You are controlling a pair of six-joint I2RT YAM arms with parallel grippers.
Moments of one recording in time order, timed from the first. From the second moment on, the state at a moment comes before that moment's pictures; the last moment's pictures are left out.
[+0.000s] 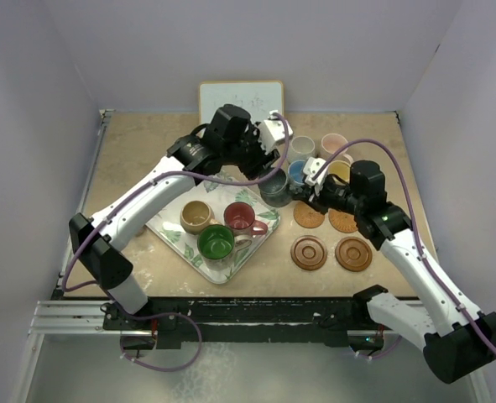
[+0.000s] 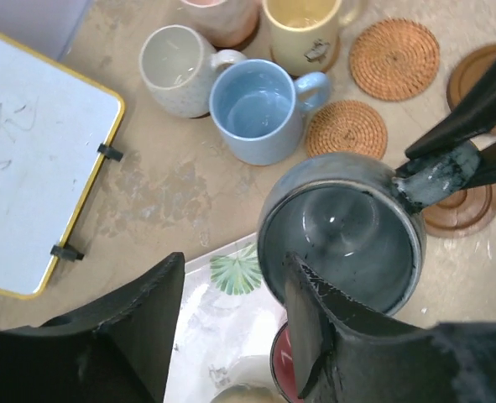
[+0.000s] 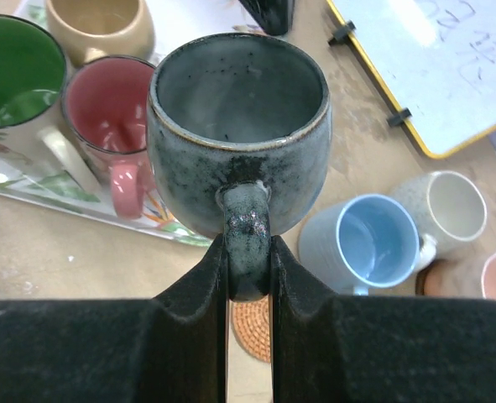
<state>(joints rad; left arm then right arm) -0.75 1.66 1.74 -0.67 0.20 0.39 0.38 0.96 0.88 -0.33 -0.56 -0.50</state>
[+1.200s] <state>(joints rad) -0.58 1.72 1.71 -0.55 0.37 -0.29 0.36 0.93 0.86 -0.30 -0.35 -0.48</state>
